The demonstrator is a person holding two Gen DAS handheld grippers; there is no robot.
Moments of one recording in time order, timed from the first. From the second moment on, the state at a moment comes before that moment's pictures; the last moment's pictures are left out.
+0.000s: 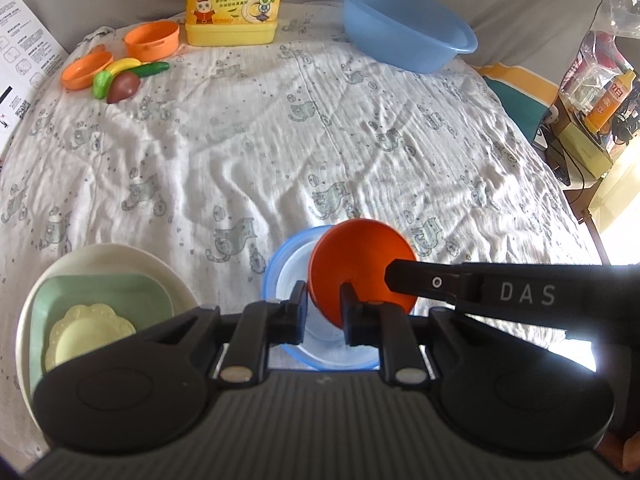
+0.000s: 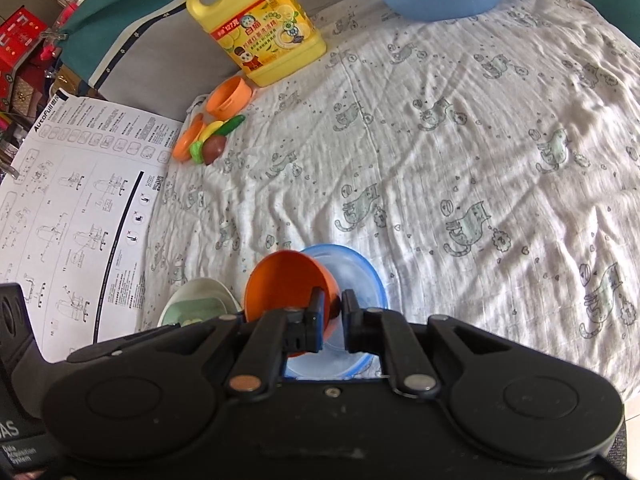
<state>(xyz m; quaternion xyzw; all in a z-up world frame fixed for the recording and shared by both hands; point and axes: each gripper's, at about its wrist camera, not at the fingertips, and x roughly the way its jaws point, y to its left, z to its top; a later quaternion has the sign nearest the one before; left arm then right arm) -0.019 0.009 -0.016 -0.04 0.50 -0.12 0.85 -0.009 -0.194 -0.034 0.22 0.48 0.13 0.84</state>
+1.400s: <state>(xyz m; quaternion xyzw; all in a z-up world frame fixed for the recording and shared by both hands) -0.043 0.053 -0.022 -0.05 0.44 -0.08 0.89 -0.028 -0.232 -0.050 0.26 0.46 0.06 0.85</state>
